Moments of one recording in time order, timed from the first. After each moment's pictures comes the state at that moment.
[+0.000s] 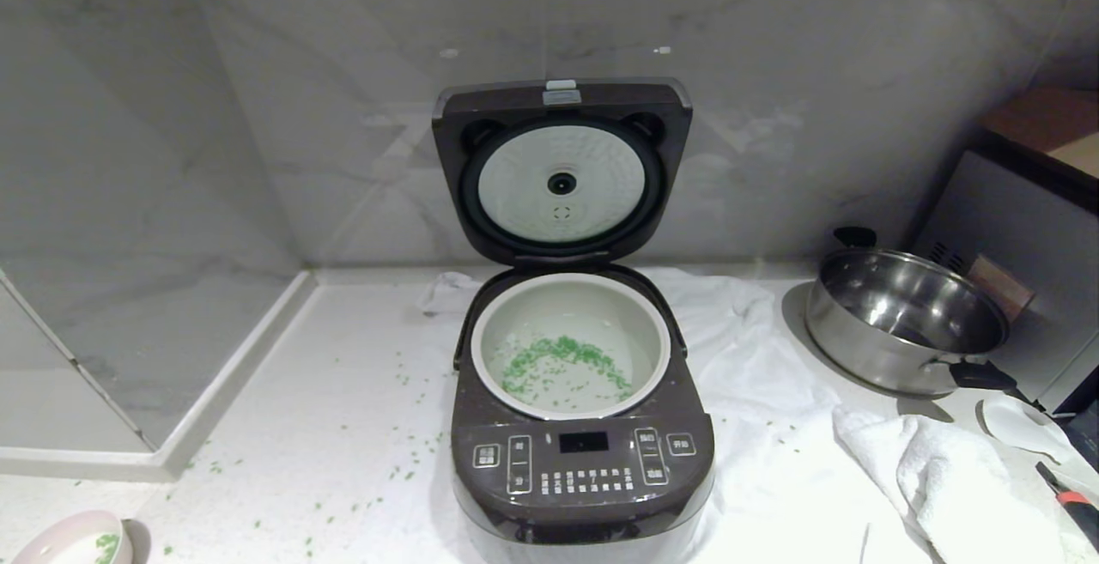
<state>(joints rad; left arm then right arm) 0.00 0.01 -0.09 0.08 0.05 -0.01 0.00 0.00 -0.01 0.02 0.01 -0.03</state>
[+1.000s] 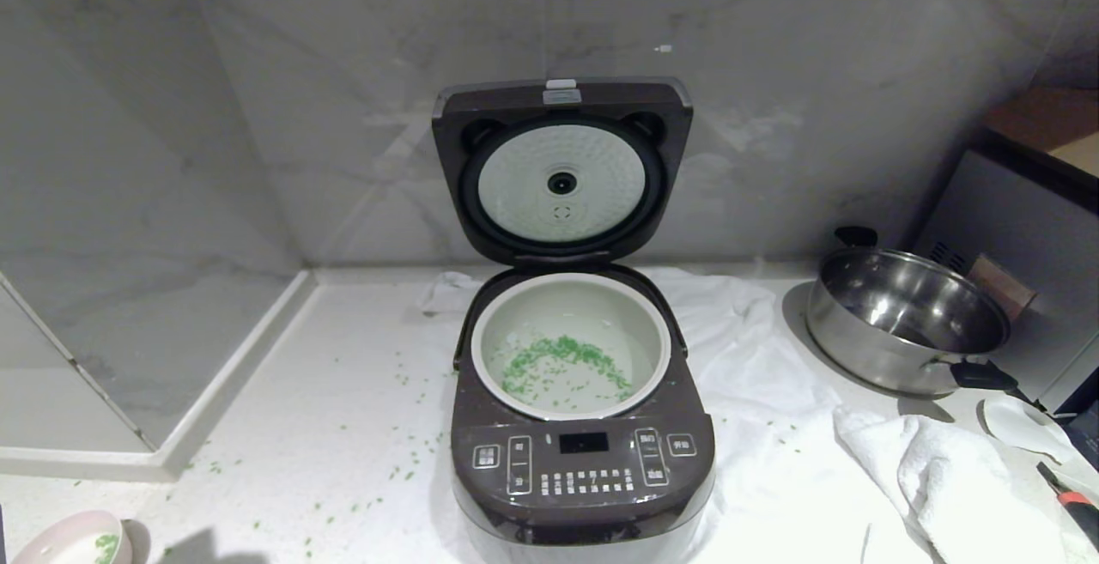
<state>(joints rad) 0.48 1.11 -0.51 0.21 0.27 0.04 0.00 0.00 0.00 0.00 0.01 -0.02</state>
